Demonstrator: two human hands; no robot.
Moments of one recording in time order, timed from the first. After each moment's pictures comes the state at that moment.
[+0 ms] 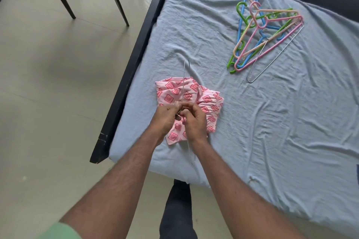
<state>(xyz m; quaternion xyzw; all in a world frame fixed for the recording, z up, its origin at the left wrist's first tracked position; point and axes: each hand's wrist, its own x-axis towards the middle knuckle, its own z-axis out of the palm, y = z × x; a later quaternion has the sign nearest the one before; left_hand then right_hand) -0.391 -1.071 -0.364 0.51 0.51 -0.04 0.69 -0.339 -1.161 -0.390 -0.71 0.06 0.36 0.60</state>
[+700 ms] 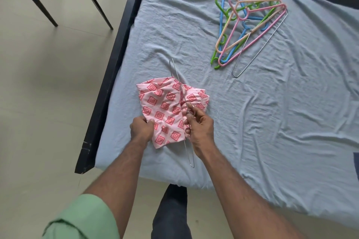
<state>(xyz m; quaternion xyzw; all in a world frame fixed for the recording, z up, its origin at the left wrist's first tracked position) -0.403 -1.080 -0.445 0.59 0.66 -0.10 0.45 -0.302 -1.217 -0.387 -0.63 0.16 0.38 0.66</state>
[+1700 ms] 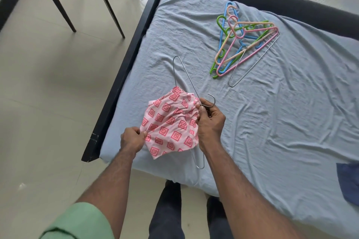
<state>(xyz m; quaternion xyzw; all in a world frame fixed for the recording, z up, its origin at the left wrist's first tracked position) -0.462 -1.090 -0.397 0.59 0.65 -0.13 0.46 -0.287 -1.228 -0.342 -0.73 0.10 0.24 0.63</state>
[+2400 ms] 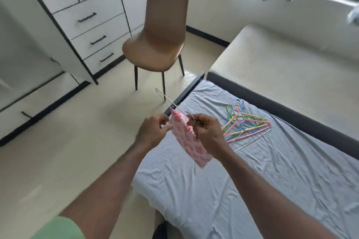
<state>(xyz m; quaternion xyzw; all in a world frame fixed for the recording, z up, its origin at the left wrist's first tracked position) -0.417 -1.110 -0.053 0.79 0.48 0.15 0.35 -0.250 -1.223 -0.033 -0.68 -0.38 0.37 0.50</state>
